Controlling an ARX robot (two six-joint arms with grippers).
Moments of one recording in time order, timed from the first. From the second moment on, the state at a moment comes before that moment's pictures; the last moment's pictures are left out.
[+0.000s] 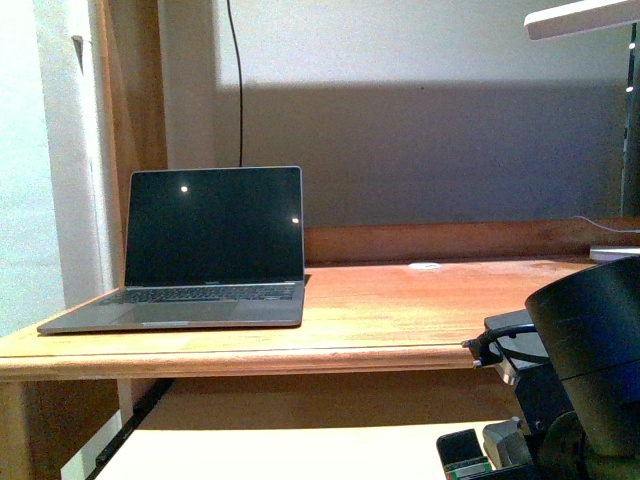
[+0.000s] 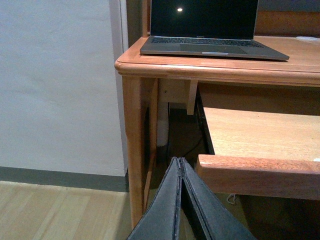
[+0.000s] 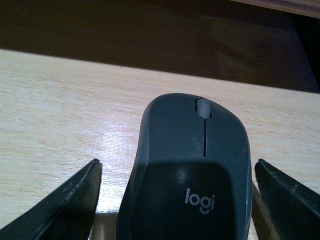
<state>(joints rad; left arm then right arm) 0.00 0.18 0.01 0.18 0.00 -0.01 0.48 1.72 0.88 0.32 0.37 0.01</state>
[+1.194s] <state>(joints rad) 0.00 0.01 0.01 0.00 0.00 -0.01 0.61 1.79 1.50 -0.01 0.39 0.10</state>
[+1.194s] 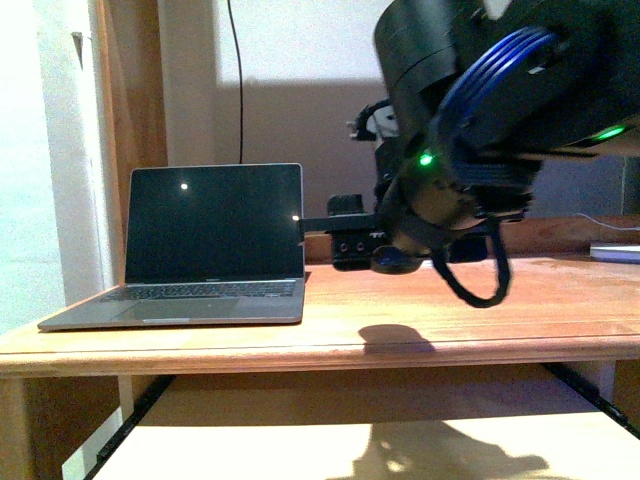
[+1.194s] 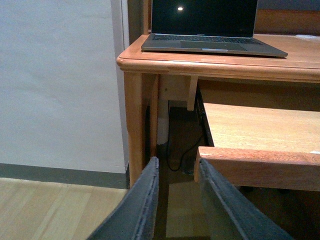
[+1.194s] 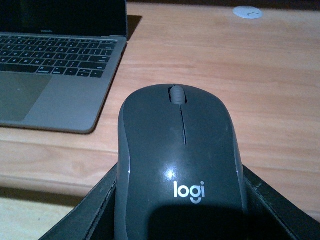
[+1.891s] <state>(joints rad) 0.00 0.01 0.01 0.00 0.00 -0.01 0.61 2.20 1.86 -0.01 0.49 -0.02</state>
